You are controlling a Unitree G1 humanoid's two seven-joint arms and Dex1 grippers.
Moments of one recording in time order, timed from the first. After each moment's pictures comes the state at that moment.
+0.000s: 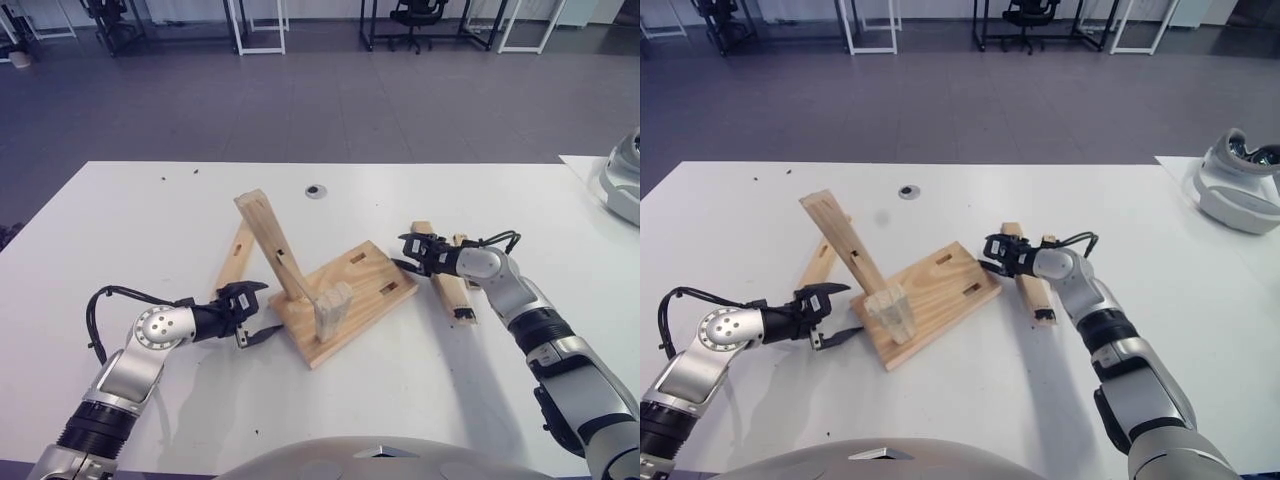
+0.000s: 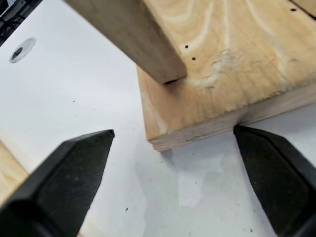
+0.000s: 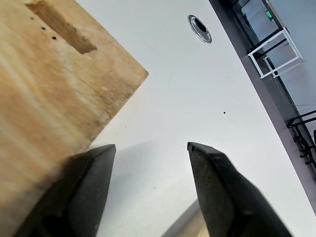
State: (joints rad) left arm 0.03 0.68 -0.16 -0.05 -0.02 0.02 -0.89; right arm -0.50 -0.54 0.34 0.58 -0.19 -0.18 0.71
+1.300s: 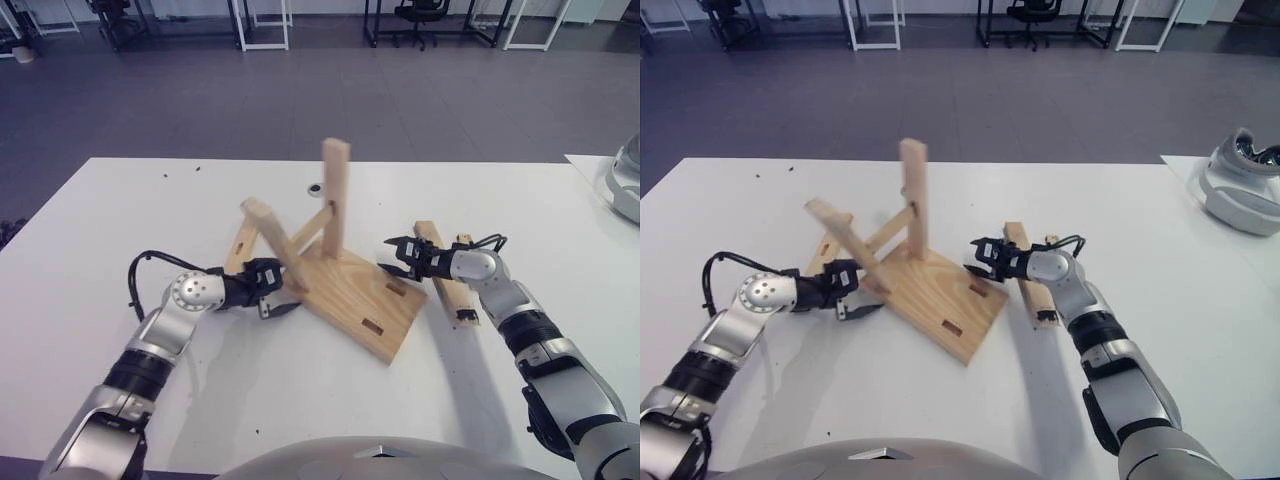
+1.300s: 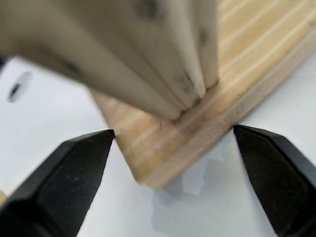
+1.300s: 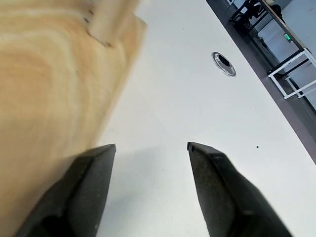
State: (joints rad) left arm -0.29 0.56 -0.29 0.25 0.12 -0.09 -0.86; right arm -0.48 -0.47 0.28 0.60 -0.12 -0.26 0.84
